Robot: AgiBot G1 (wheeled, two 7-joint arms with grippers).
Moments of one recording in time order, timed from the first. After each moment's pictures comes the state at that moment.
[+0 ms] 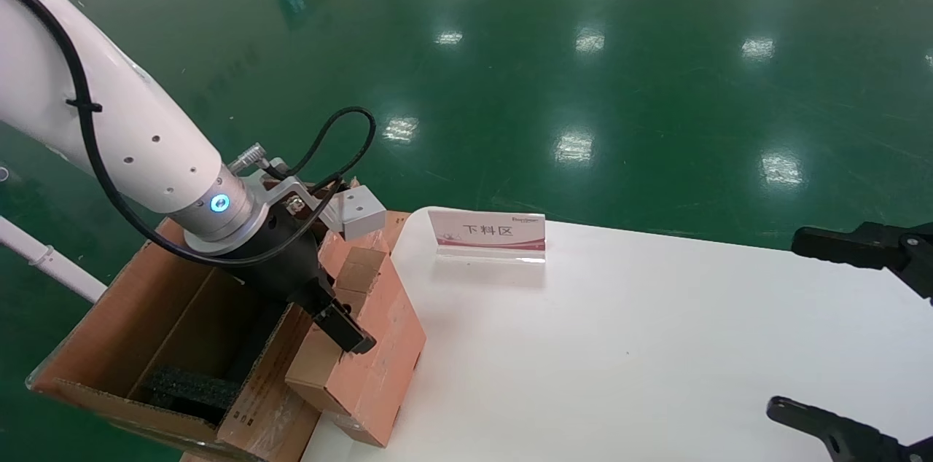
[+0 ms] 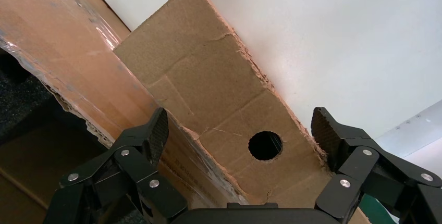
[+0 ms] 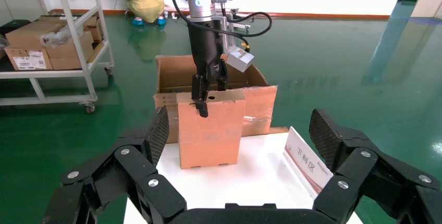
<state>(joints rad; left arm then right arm) -2.08 0.69 1.61 -1.36 1.52 1.43 -1.40 1.08 -0.61 -0.29 1.28 -0.72 -1.49 0.18</state>
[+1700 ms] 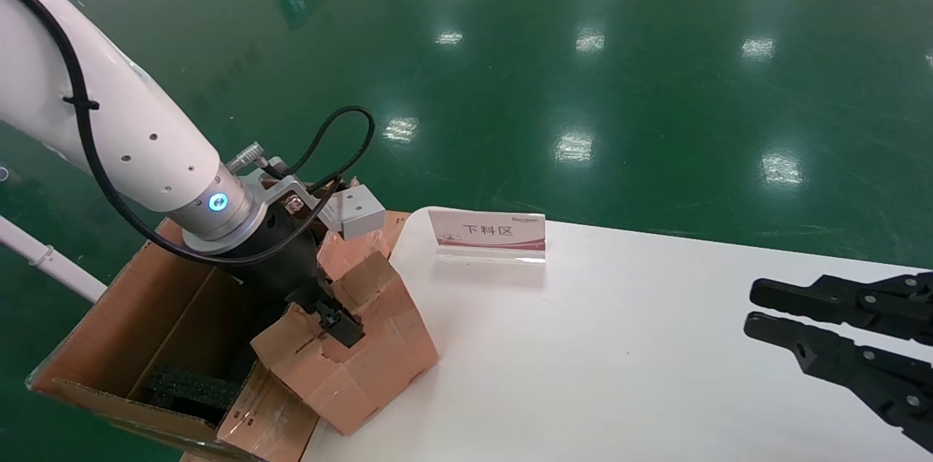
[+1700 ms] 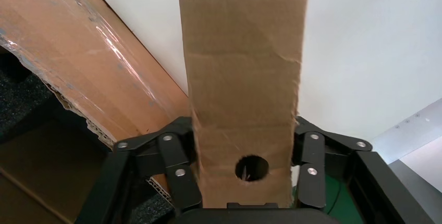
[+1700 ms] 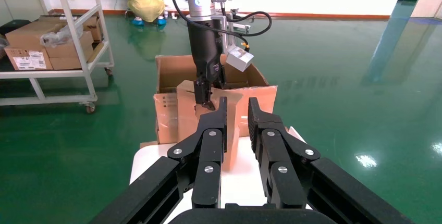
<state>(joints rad) -2.09 0.69 1.60 -1.35 1.52 1.44 -1.40 1.08 -0.61 -0.29 1.28 -0.72 -1.49 0.18</state>
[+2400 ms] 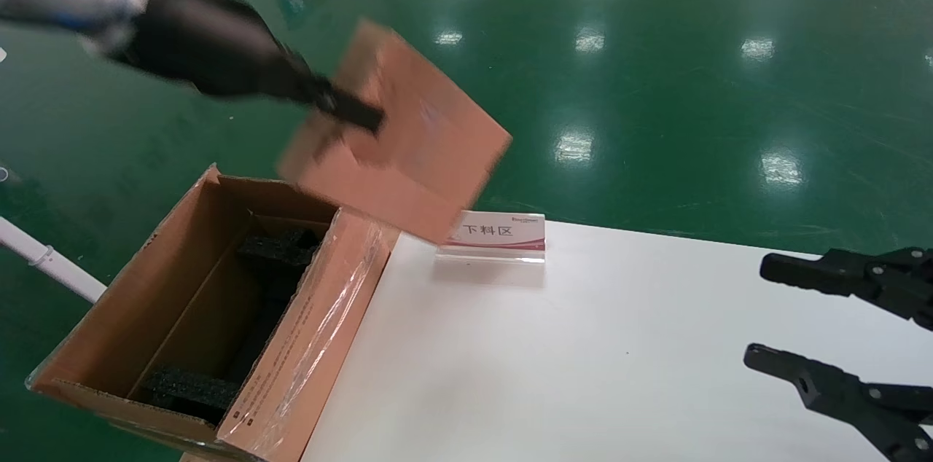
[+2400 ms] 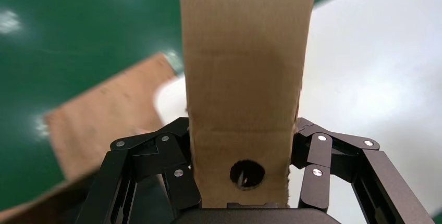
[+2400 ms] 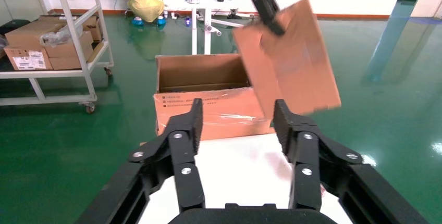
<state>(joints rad) -2.35 0.63 1.43 -1.19 1.44 1.42 -1.35 1.08 -0.61 -0.29 1.28 -0.72 -1.49 0.18</state>
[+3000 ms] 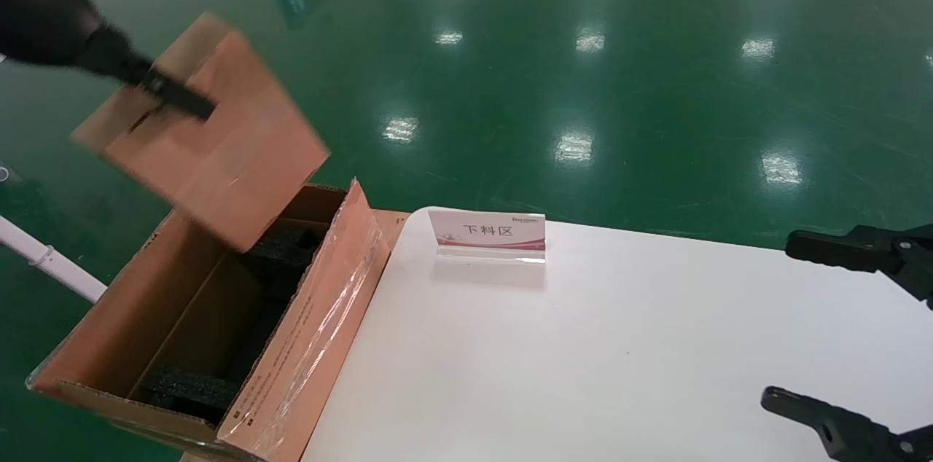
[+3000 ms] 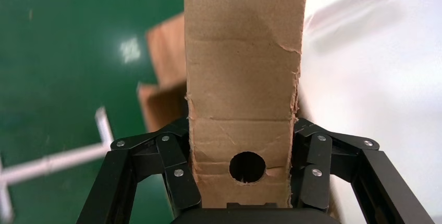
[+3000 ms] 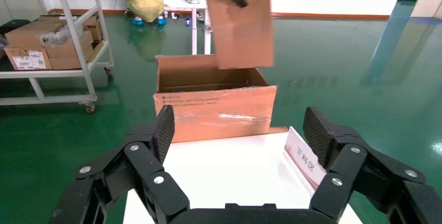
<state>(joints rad) -2.57 0.65 1.63 -0.94 1.58 1.59 -1.21 1.08 -0.61 -0.29 1.28 -0.72 -1.49 0.18</state>
